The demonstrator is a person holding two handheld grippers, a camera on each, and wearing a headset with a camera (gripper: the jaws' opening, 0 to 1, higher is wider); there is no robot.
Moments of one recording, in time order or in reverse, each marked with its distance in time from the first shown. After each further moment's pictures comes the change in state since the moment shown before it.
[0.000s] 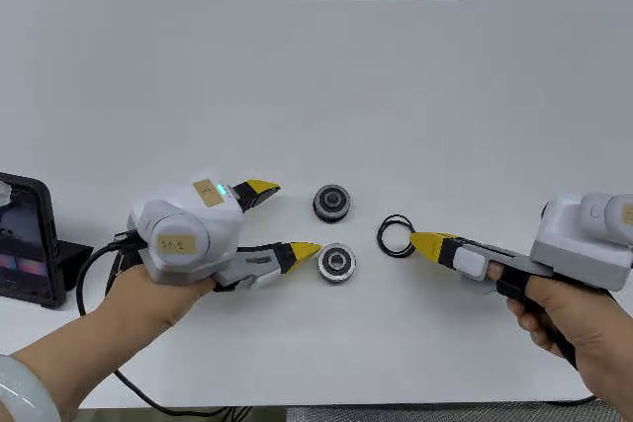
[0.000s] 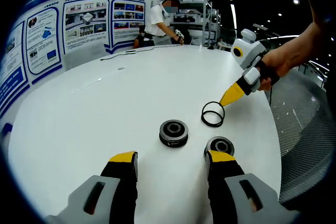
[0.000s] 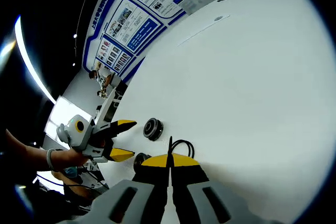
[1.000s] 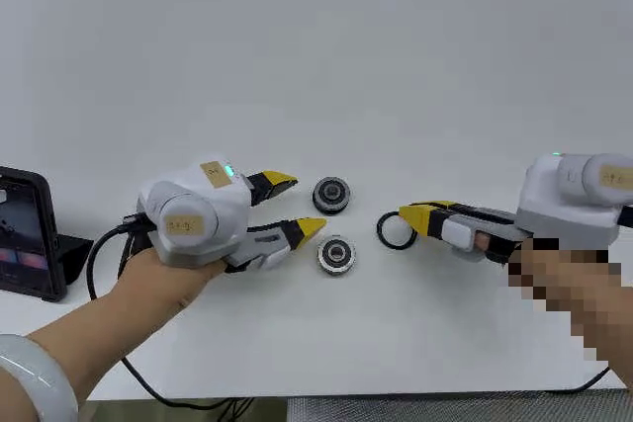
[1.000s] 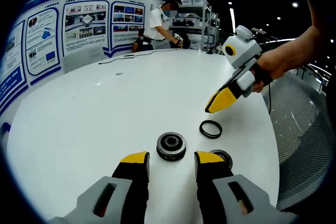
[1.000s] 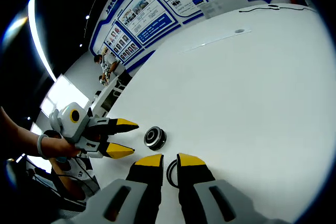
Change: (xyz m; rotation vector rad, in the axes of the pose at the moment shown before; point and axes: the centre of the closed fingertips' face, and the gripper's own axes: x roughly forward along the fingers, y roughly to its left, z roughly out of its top) left arm 0.008 -0.004 0.019 -0.009 -0.036 -0.020; right arm 0.019 0.011 0.024 -0.175 0.020 -0.001
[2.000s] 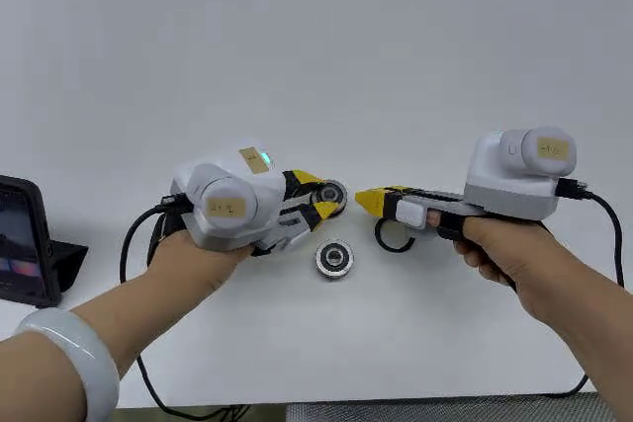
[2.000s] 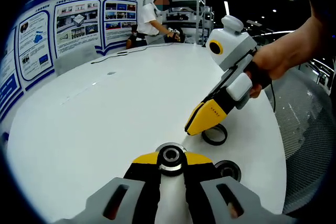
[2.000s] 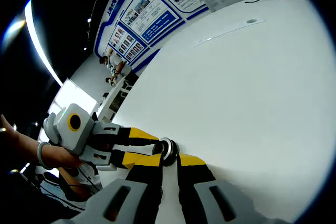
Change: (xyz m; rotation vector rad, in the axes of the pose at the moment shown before) left arm 0.029 -0.002 0.005 0.050 0.057 -0.026; right arm 0.037 0.014 0.007 0.054 0.014 0.073
